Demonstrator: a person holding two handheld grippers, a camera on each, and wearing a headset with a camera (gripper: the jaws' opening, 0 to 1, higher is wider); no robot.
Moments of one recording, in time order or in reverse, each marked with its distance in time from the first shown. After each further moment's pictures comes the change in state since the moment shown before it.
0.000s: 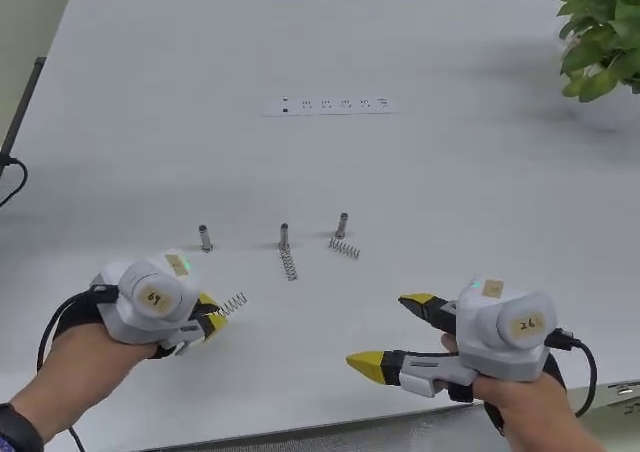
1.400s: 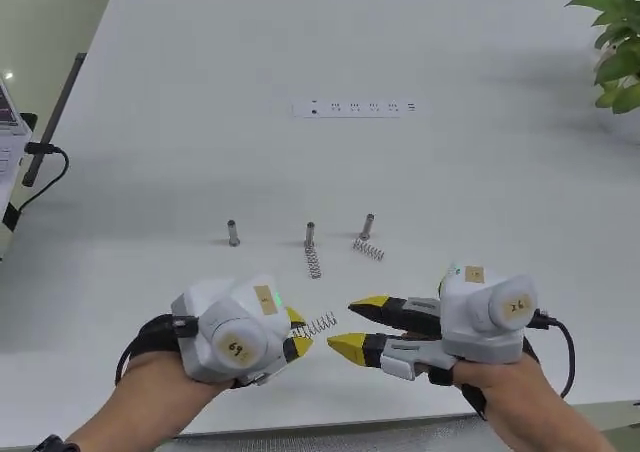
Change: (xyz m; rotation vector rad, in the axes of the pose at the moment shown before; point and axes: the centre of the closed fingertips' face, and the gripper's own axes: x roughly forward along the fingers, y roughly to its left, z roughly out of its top) left arm -0.014 -0.082 0.063 0.178 -0.136 -0.072; right arm 0.032 0.057 0.031 -0.013 -0.071 0.264
